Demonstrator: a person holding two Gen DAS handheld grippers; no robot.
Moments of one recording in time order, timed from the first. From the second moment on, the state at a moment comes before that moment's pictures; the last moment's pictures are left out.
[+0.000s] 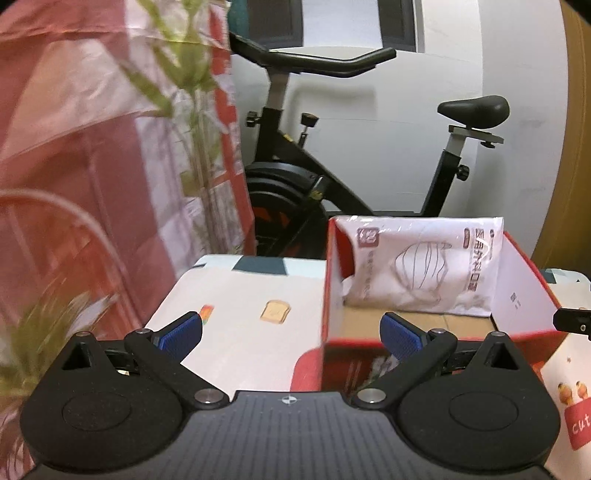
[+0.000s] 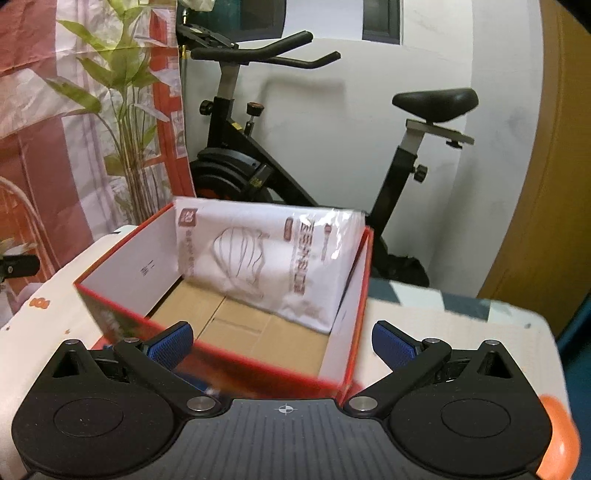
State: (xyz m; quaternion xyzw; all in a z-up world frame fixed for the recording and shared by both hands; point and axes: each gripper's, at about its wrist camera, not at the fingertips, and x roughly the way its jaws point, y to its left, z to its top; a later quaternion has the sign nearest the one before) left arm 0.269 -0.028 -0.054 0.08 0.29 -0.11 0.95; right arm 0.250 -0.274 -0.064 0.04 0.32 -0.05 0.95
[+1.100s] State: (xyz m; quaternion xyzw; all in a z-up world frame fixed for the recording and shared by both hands) left arm 0.194 0.003 -0.114 0.02 0.34 -0.09 0.94; right arm 0.177 -0.226 -0.129 0.05 0.34 -0.04 0.94
